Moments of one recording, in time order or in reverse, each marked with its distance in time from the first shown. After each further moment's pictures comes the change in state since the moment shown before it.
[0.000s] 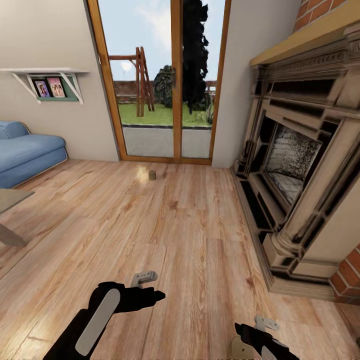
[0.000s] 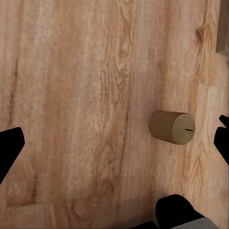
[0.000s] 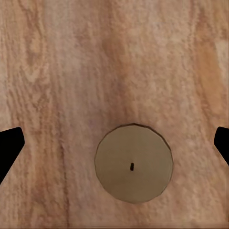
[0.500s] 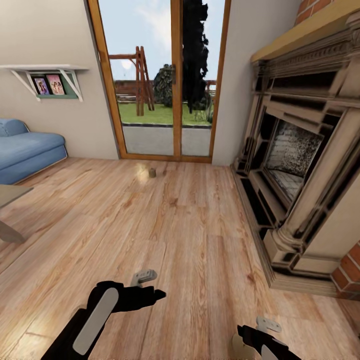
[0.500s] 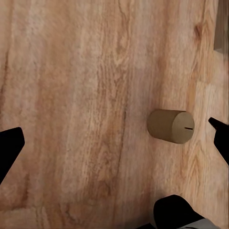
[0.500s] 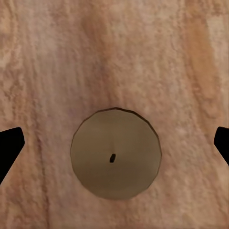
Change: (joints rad) left arm 0.000 0.007 0.005 -0.011 0.040 0.006 -0.003; right arm -0.006 0.000 0.000 0.004 -0.005 0.033 -0.051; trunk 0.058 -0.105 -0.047
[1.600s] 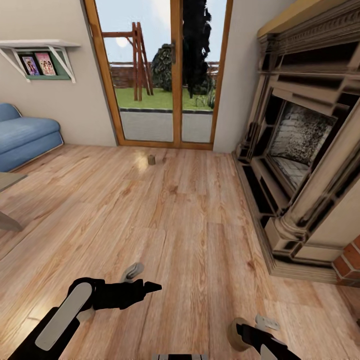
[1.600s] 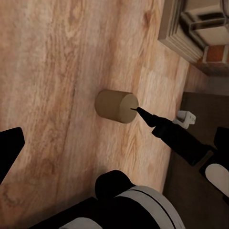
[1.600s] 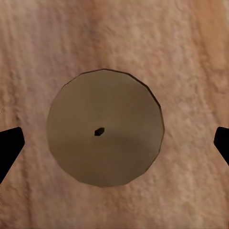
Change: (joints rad) left arm 0.003 0.172 -0.006 -0.082 0.465 0.020 -0.027; right arm 0.000 0.002 0.003 -0.009 0.010 -0.010 0.002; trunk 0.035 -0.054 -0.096
